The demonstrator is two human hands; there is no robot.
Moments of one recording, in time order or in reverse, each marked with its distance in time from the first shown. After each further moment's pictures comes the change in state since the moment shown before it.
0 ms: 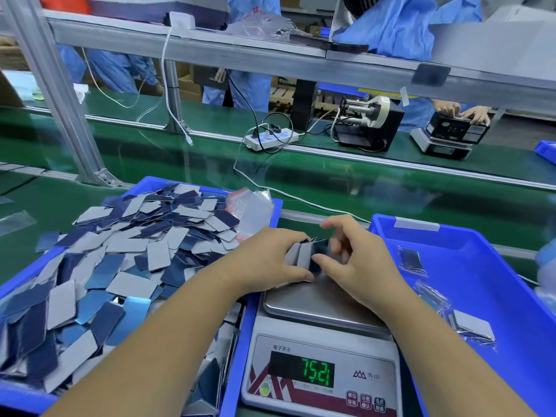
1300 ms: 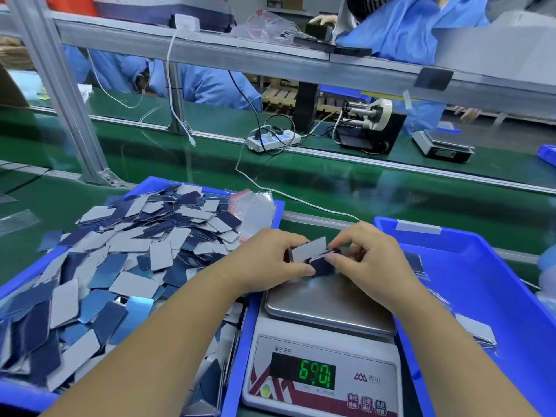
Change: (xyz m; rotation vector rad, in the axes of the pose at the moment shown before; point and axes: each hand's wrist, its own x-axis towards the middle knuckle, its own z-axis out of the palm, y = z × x) left_hand -0.003 0.002 -0.004 -0.209 -0.055 -0.014; right_hand 0.003 0.011 -0.011 0.020 0.002 0.080
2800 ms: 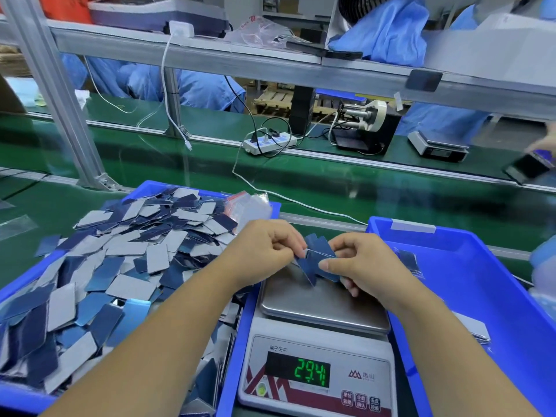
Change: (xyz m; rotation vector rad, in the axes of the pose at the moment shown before) left_hand 0.004 -0.004 0.002 -0.204 0.239 0.096; right_hand 0.002 -0.005 -0.003 0.369 -0.241 0.405
